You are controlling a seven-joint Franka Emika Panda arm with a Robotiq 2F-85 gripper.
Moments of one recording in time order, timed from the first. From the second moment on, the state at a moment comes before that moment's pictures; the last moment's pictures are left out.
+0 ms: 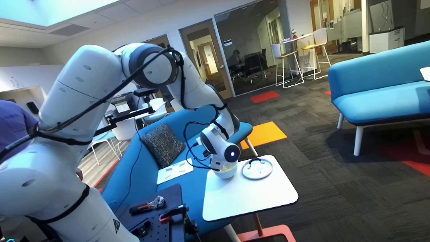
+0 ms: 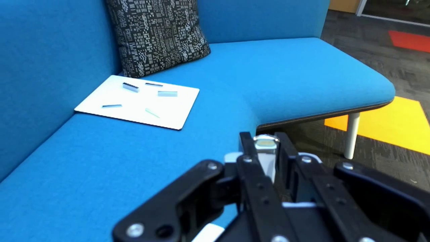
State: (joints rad) arm 0.20 0.85 0.31 -2.04 1.69 2.19 0.17
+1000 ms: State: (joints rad) arm 0.26 0.81 0.22 -2.04 1.72 2.19 0.14
